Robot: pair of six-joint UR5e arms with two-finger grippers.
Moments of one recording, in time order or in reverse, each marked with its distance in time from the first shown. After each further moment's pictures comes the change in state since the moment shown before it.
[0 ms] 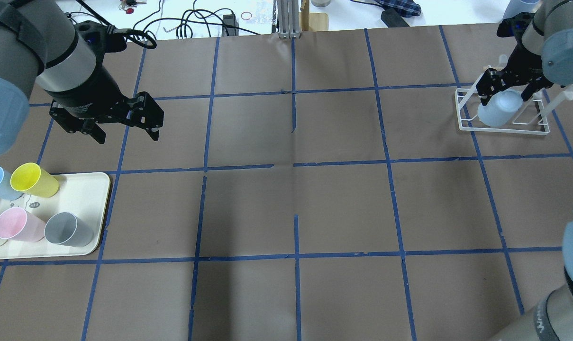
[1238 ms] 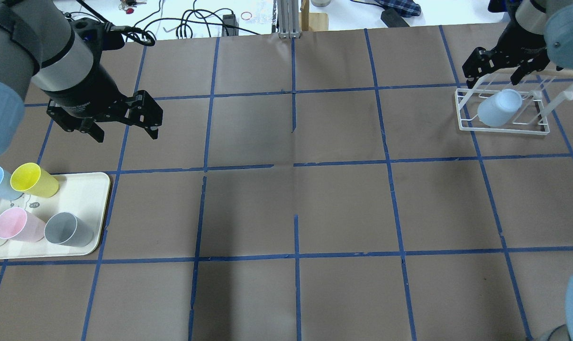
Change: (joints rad) left arm -0.001 0.010 0.001 0.006 -0.003 0.001; right arm 0.049 -0.095 -0.022 0.064 0.061 0.040
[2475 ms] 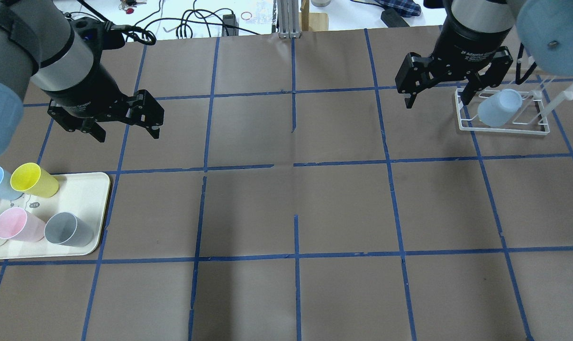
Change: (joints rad) left arm -0.002 0.005 0.001 -0.002 -0.009 -0.001; right arm 0.302 -0.272 -0.016 0.371 0.014 0.316
